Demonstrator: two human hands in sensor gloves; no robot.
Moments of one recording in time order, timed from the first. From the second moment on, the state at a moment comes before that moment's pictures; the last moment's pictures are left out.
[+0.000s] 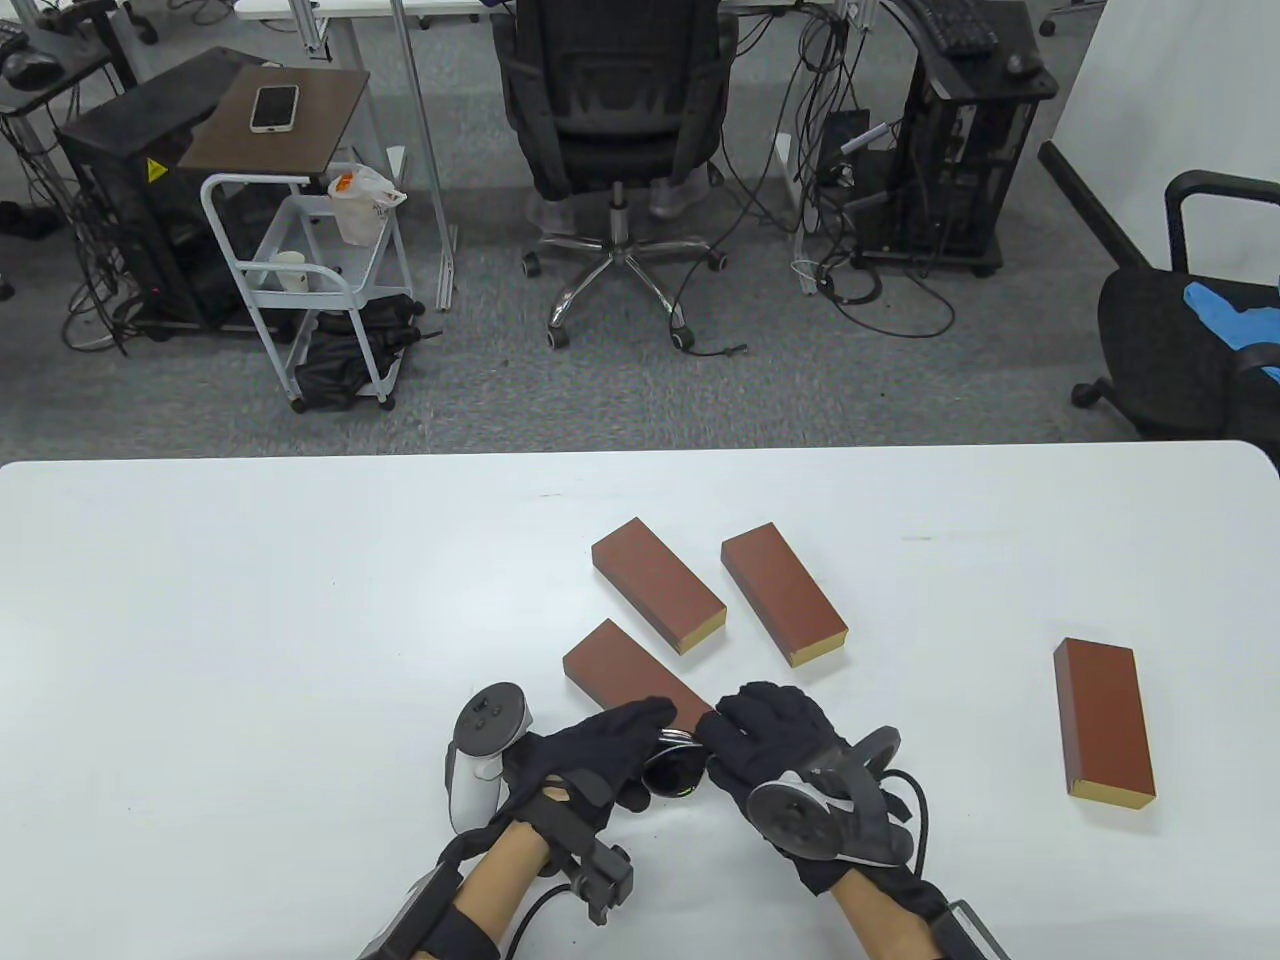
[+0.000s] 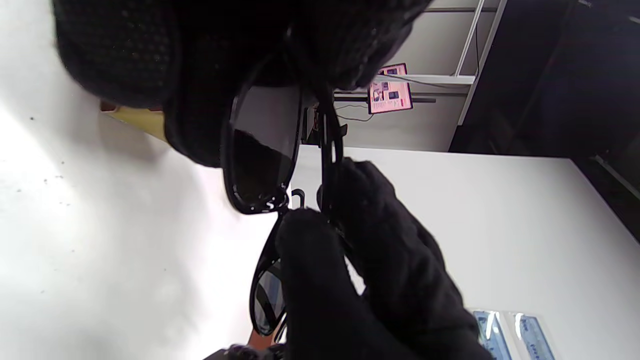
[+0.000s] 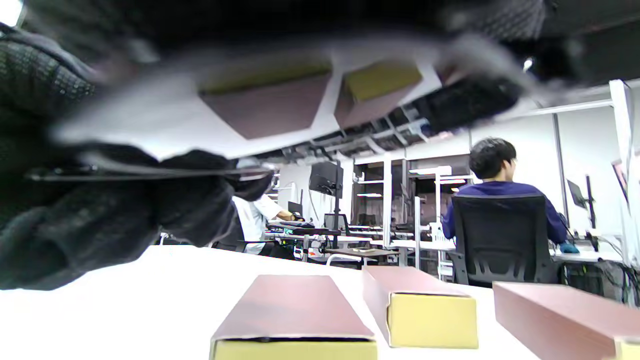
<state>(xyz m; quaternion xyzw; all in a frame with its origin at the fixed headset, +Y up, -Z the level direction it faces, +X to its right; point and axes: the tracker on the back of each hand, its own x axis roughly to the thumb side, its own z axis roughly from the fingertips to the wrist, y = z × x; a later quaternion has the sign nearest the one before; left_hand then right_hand) -0.119 -0.767 -0.322 -0.22 -0.09 0.67 0.70 0.106 -0.691 -0.279 0.28 -0.24 0.93 0.07</state>
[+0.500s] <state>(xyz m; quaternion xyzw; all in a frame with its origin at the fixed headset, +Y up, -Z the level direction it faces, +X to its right) -0.135 -0.742 -0.322 -0.11 -0.06 0.49 0.86 0.116 -0.706 -0.292 0.28 -0.12 0.95 0.10</state>
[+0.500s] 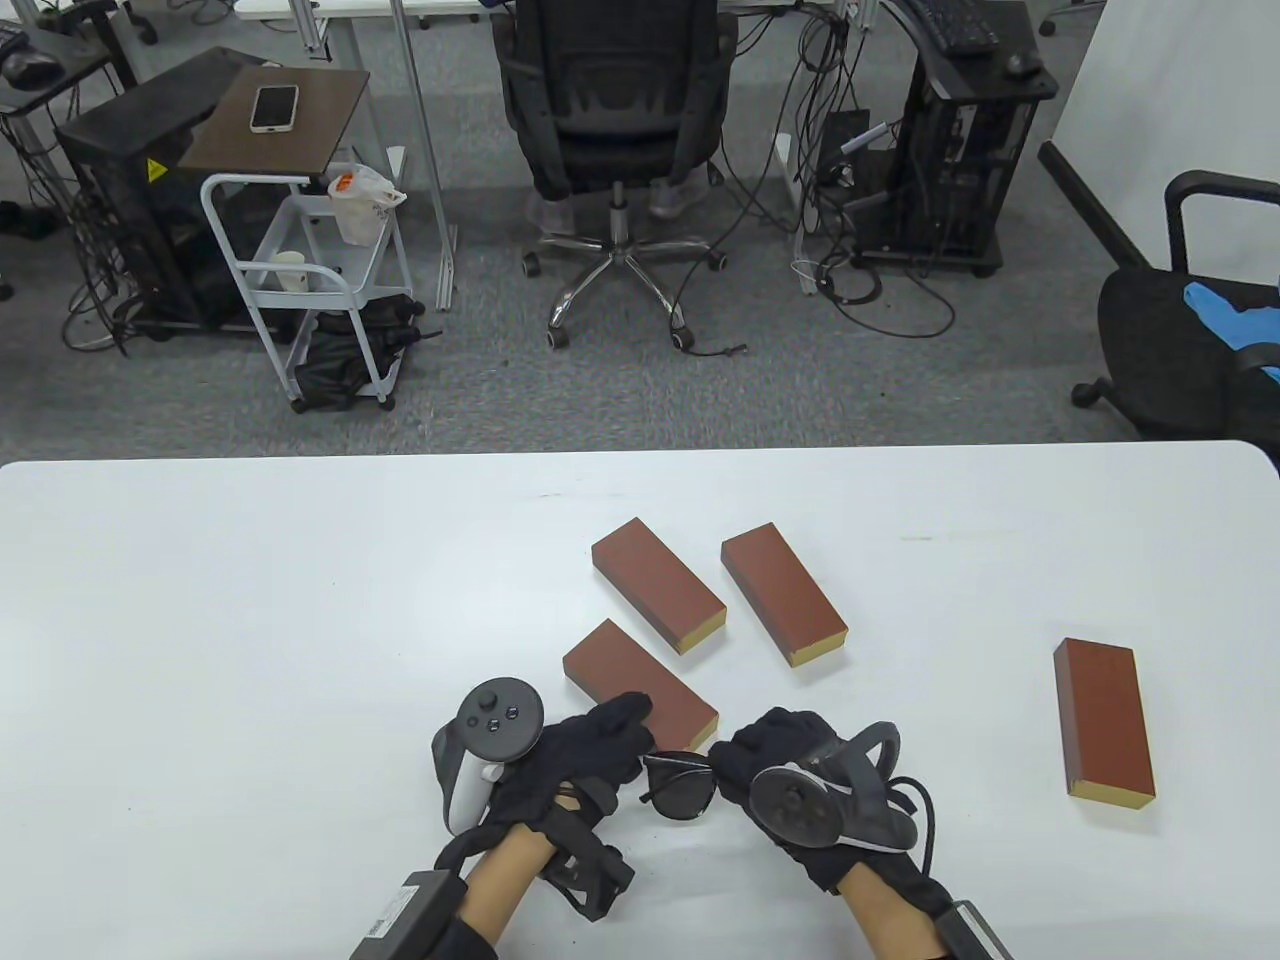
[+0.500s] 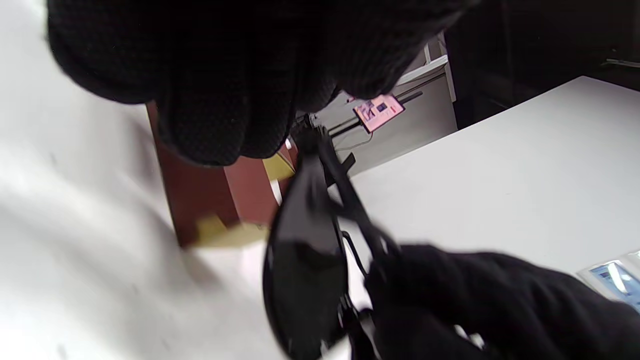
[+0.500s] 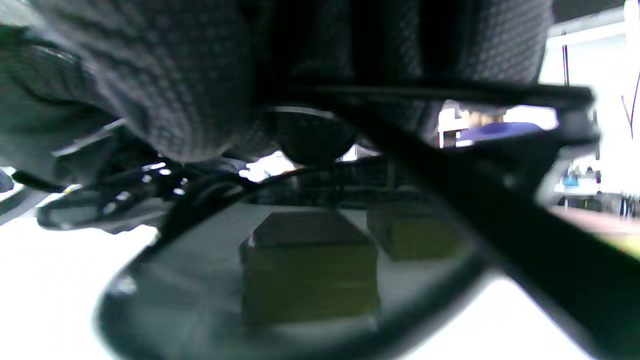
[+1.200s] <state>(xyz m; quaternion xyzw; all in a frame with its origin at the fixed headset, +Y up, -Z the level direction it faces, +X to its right) -0.174 -0.724 -0.331 -0.02 -0.03 0.38 0.92 0.114 -0.746 -0.306 0.27 0.05 0.96 0.03</state>
